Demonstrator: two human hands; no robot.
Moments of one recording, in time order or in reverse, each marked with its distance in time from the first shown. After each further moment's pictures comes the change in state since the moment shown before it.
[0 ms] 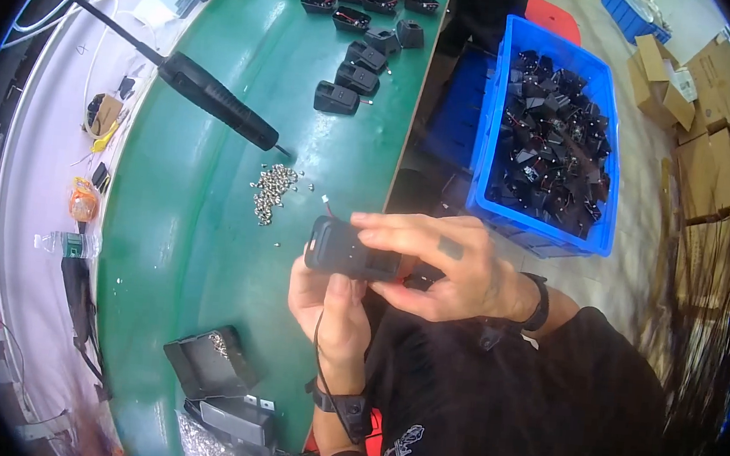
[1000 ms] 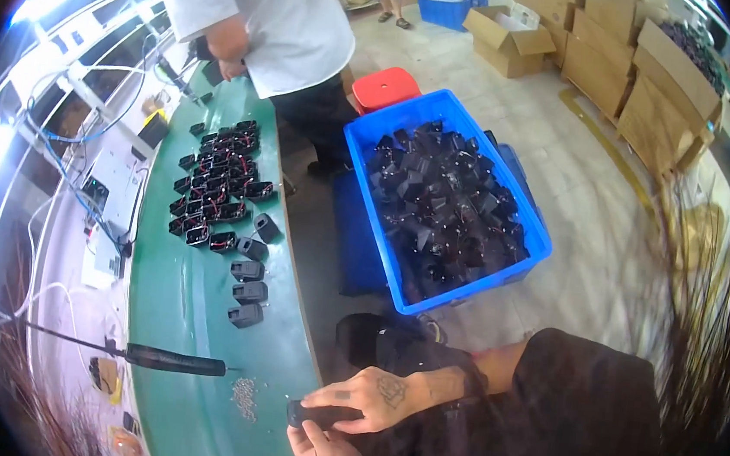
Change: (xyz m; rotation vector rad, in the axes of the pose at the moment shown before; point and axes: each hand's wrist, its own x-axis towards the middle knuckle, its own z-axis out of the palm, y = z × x) left_hand -0.007 -0.038 0.011 0.356 -0.015 0.025; right_hand -0.057 0.029 0.002 0.034 0.042 0.080
